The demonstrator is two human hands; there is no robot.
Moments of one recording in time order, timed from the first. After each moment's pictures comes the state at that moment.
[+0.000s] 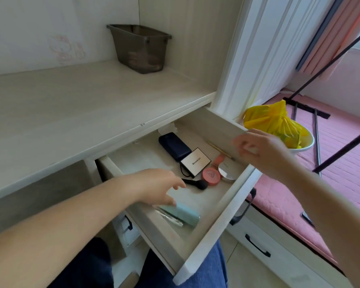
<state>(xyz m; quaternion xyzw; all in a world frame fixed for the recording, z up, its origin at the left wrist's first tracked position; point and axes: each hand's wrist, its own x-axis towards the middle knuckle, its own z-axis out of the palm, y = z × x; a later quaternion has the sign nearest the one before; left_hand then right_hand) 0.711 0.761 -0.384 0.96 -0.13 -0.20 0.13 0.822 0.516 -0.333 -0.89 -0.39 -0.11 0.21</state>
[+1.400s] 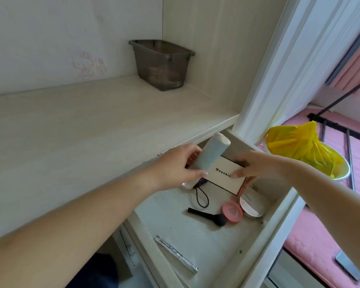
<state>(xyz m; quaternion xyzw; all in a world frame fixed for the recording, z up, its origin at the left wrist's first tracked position) 0.776 0.792 -0.339 0.90 -0.02 0.03 0.44 0.936 0.590 -0.348 -0.87 -0.28 0.36 0.21</state>
